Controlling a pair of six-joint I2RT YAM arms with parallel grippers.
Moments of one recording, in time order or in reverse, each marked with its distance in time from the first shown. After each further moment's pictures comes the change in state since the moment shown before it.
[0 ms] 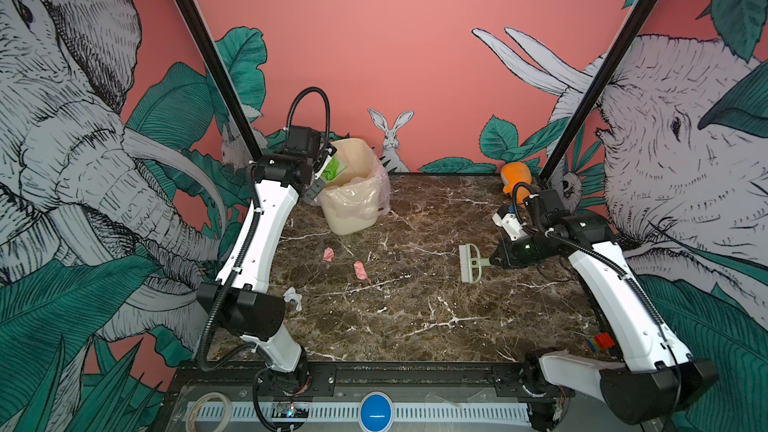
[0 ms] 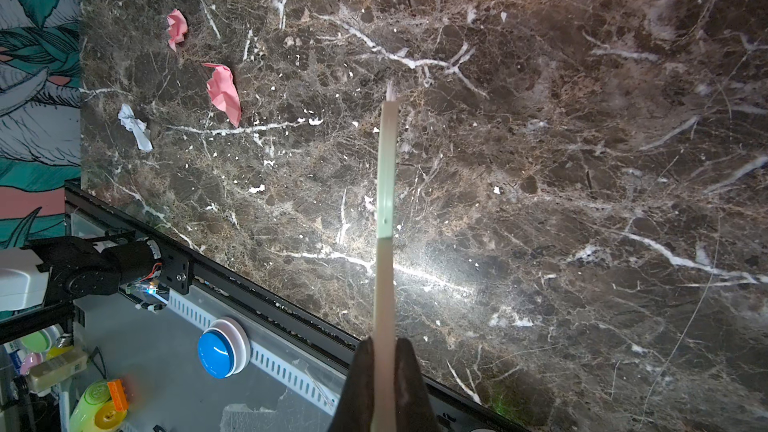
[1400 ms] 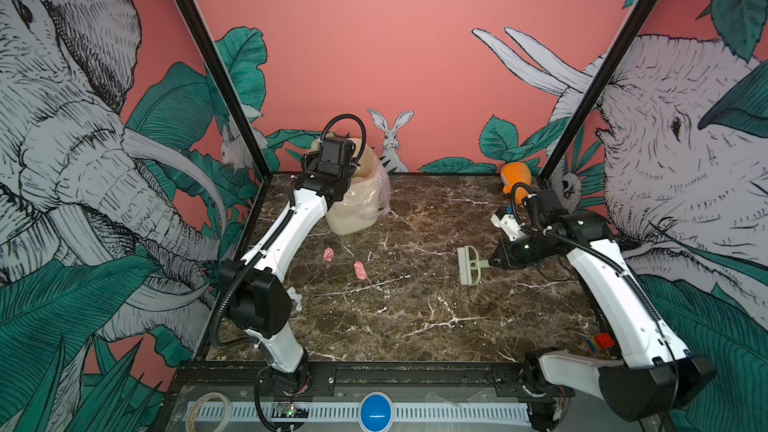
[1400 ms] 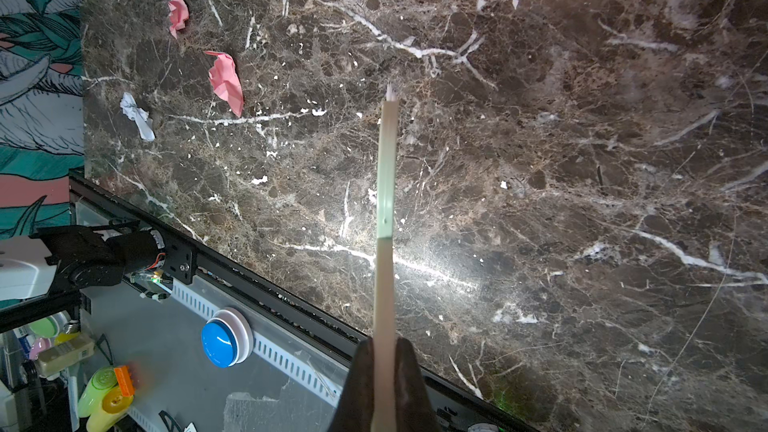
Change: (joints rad) left arm -0.127 0.014 -0.278 0.650 -0.493 0.740; right arm -0.001 0.018 0.006 -0.015 -0.018 -0.018
